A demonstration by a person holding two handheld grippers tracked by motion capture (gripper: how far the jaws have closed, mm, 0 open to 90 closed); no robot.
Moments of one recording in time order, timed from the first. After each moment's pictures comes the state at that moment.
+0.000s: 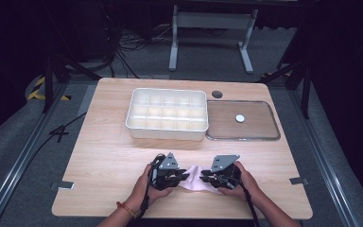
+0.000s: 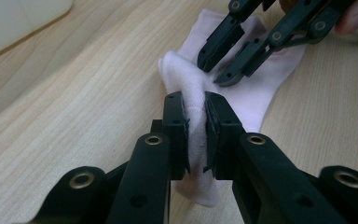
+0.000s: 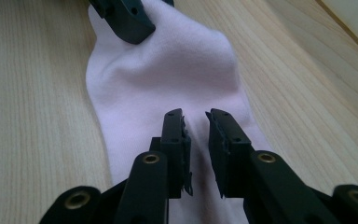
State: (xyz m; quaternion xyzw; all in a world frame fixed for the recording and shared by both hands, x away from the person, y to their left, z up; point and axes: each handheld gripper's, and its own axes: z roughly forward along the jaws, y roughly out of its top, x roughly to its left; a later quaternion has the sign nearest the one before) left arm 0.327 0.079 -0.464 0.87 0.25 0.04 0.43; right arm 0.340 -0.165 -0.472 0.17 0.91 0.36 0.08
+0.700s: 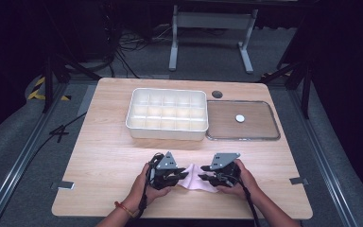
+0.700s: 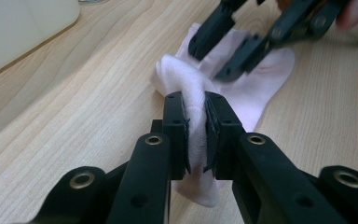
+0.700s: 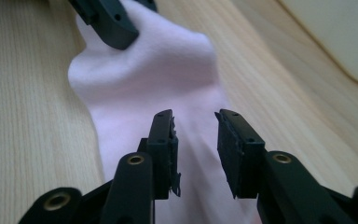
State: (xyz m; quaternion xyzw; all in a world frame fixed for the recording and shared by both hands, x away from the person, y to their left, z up) left arm 0.326 0.084 -0.459 0.87 0.24 0.05 0.43; right arm 0.341 -0.170 -0.461 0.18 0.90 0.38 0.10
